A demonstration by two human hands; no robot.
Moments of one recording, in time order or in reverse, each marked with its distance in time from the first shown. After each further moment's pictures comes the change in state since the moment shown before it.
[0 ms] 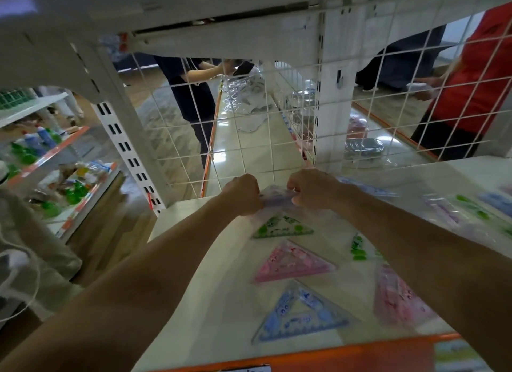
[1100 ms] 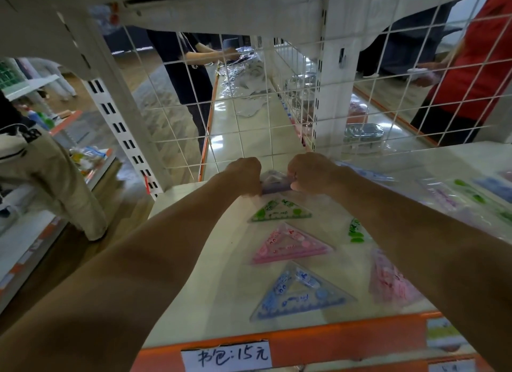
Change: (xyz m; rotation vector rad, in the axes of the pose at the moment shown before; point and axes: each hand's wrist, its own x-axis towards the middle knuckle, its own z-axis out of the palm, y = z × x) left_hand 0.008 0.006 0.001 0.144 -0.051 0.048; right_hand 0.007 -0.003 0.004 -0.197 -0.006 -0.028
